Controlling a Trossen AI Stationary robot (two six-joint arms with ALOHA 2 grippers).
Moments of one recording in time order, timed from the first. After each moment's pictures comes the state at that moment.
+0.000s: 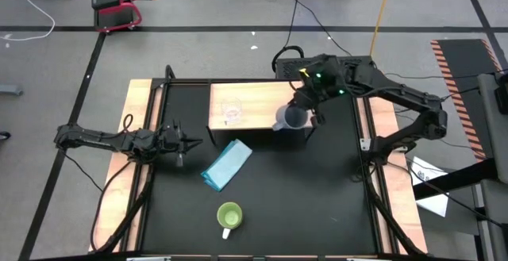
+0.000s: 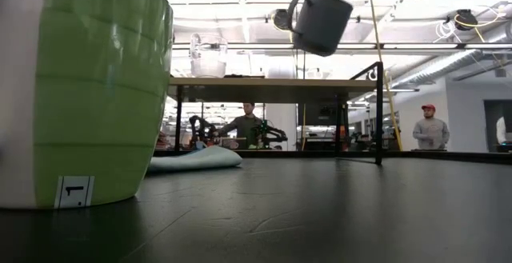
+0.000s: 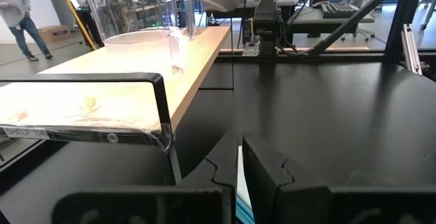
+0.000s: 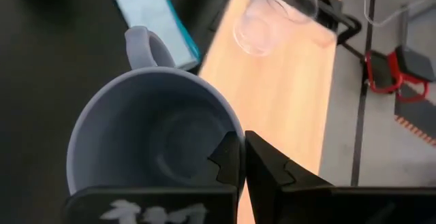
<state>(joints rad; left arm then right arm) -0.13 0.18 0.01 0.05 -0.28 0.02 -0.33 1.39 1.55 -0.98 -0.19 -0.75</state>
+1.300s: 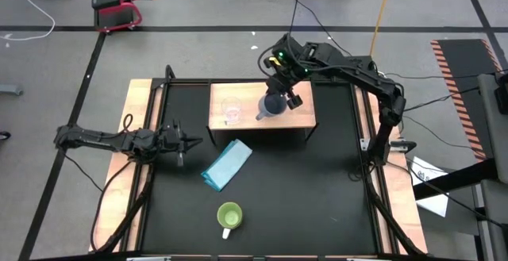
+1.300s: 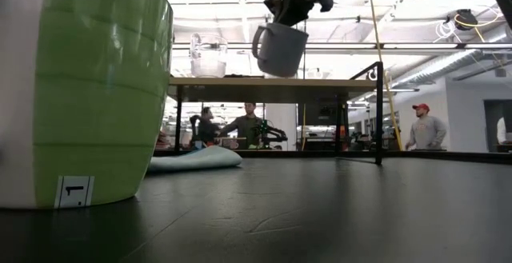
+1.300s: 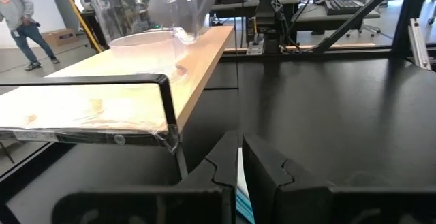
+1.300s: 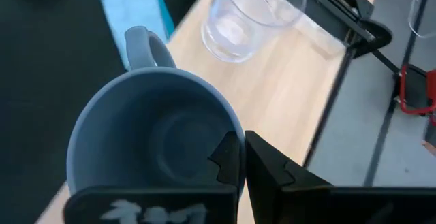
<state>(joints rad) -0.11 0.18 0.01 0.04 -0.28 0.04 -0.45 1.82 1.97 -1.12 -0.33 -0.99</state>
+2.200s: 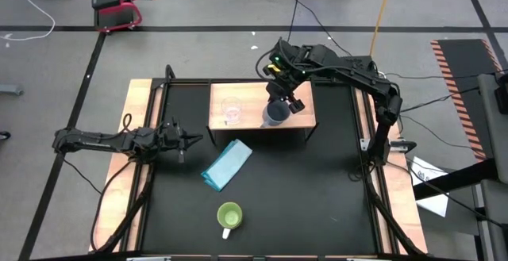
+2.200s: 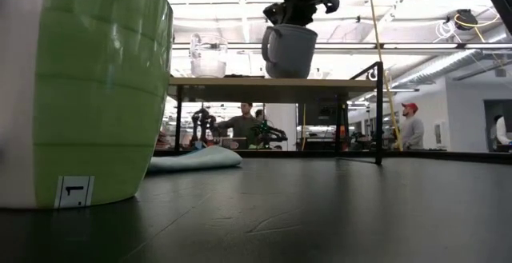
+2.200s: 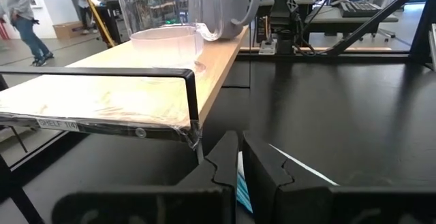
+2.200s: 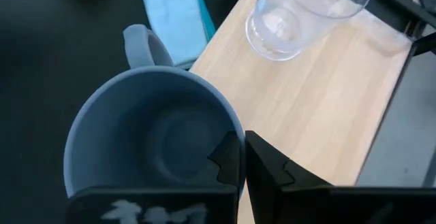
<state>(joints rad) -0.05 0.18 0.01 0.04 -0.26 0.02 -0.45 1.85 1.97 -1.21 -0.40 -1.00</state>
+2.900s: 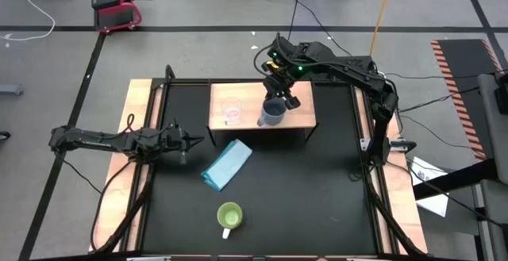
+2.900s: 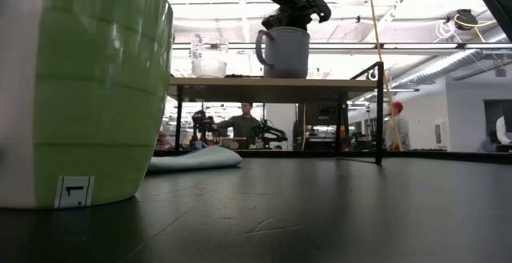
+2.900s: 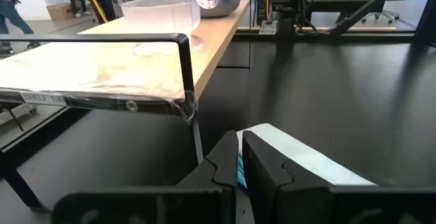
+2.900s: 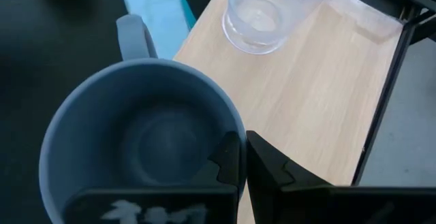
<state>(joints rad) -0.05 0.26 0.01 0.05 -0.26 0.00 -0.50 1.91 1.97 -1.20 -0.40 -0.98</state>
